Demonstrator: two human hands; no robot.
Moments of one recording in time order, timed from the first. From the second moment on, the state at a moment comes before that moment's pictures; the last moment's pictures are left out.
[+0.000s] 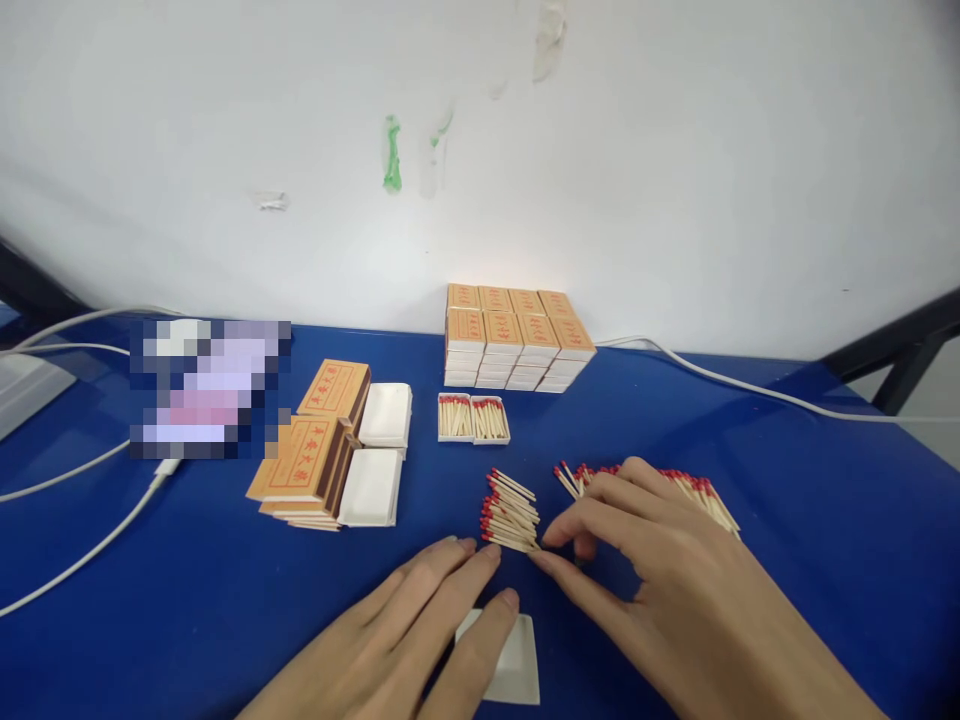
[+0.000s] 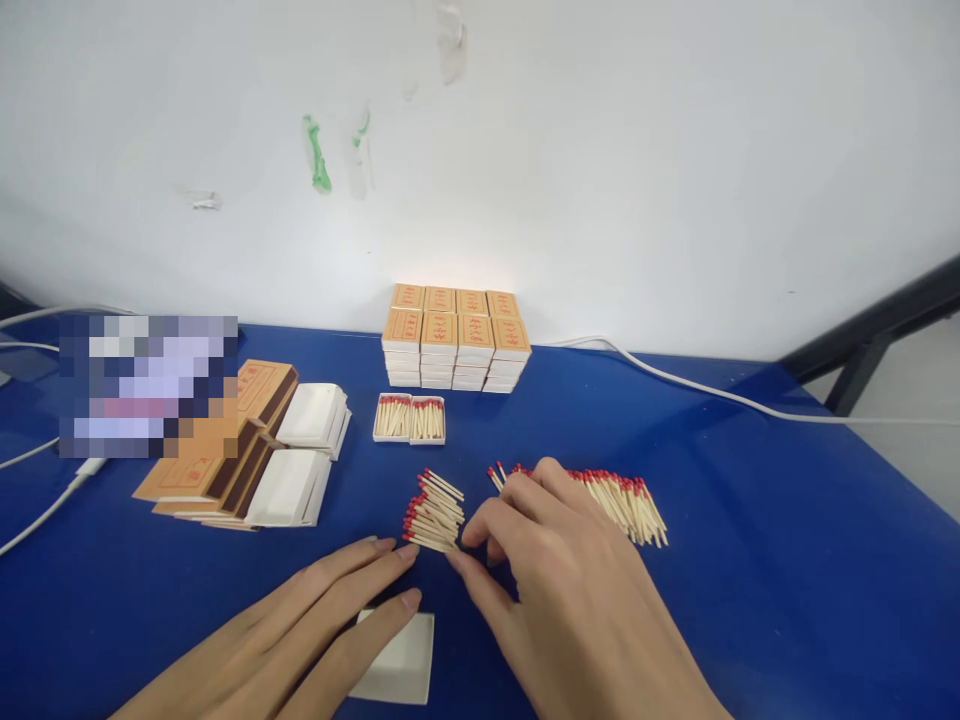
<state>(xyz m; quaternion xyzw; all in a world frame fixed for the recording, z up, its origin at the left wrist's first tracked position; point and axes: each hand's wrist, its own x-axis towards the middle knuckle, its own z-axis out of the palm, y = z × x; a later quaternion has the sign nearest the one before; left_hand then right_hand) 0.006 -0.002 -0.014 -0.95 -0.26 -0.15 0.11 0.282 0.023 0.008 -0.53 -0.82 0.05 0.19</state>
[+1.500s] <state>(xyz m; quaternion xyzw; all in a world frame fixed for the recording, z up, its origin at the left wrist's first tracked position) 0.007 0.000 -0.011 -0.94 -0.27 -0.18 0.14 0.295 0.030 0.018 -0.59 -0.78 -0.06 0.18</state>
